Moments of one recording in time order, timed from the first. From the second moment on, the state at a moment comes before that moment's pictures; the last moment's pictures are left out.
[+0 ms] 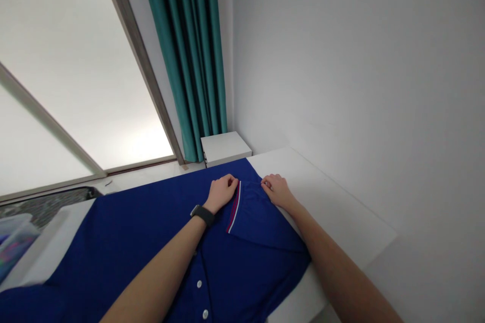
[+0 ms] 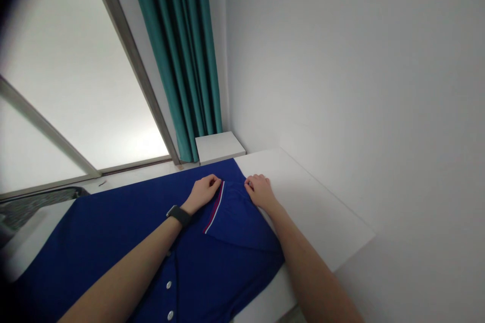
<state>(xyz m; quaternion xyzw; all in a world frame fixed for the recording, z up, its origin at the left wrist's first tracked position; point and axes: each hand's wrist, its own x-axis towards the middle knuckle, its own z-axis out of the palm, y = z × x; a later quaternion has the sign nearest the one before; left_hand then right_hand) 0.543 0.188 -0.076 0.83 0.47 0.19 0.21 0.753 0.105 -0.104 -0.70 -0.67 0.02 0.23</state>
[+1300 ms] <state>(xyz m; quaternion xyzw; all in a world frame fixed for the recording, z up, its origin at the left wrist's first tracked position) 0.545 0.182 -0.078 0.86 0.46 0.17 0.14 0.648 -0.009 -0.090 -0.62 -0.77 0.04 0.16</state>
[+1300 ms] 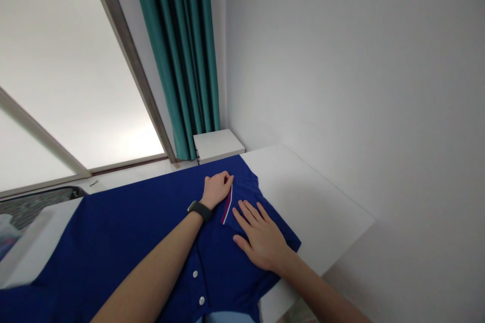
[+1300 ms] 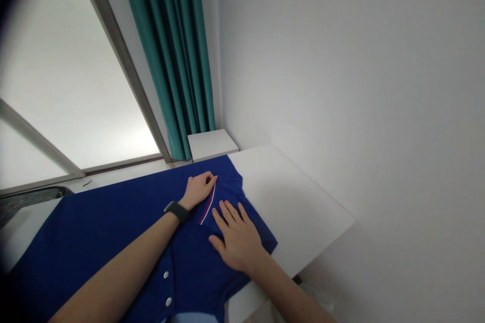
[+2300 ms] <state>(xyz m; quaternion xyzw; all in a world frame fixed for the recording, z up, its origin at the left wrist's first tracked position) 0.617 0.174 -0.071 0.97 0.24 0.08 -0.01 0.689 -0.026 -0.091 -0.70 -0.71 -0.02 0.11</state>
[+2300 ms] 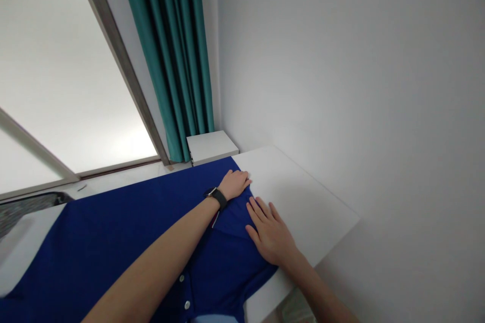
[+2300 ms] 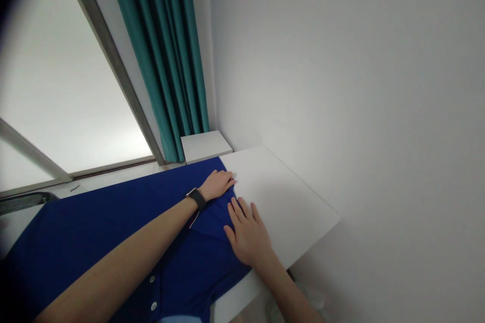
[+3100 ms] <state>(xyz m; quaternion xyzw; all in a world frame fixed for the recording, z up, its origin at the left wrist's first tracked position) 0.544 0.185 -0.043 0.98 0.12 0.11 -0.07 0.694 -0.034 -0.084 -0.64 -0.76 -0.01 0.09</state>
